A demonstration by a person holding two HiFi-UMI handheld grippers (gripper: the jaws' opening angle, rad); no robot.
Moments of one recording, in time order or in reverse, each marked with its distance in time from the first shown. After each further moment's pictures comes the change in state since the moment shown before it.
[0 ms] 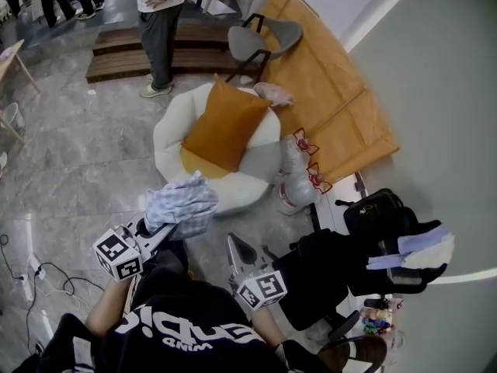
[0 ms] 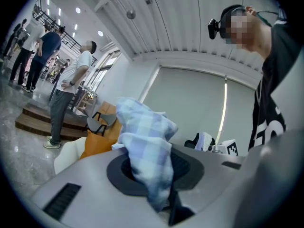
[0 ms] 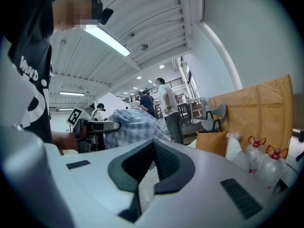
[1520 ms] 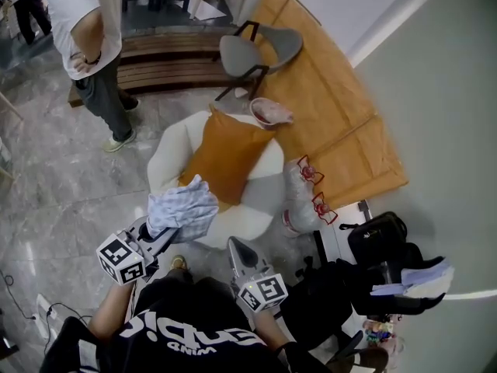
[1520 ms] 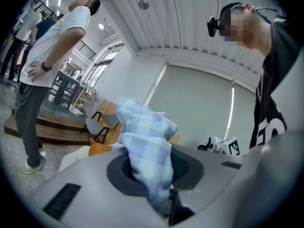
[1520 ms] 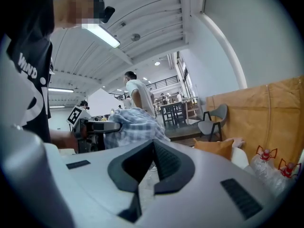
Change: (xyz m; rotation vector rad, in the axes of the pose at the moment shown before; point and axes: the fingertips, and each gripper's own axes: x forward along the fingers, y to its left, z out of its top) left arm 0.121 0.215 0.101 -0.020 0.045 -0.053; right arm 0.227 -0.104 0.067 0.002 0.032 -0.073
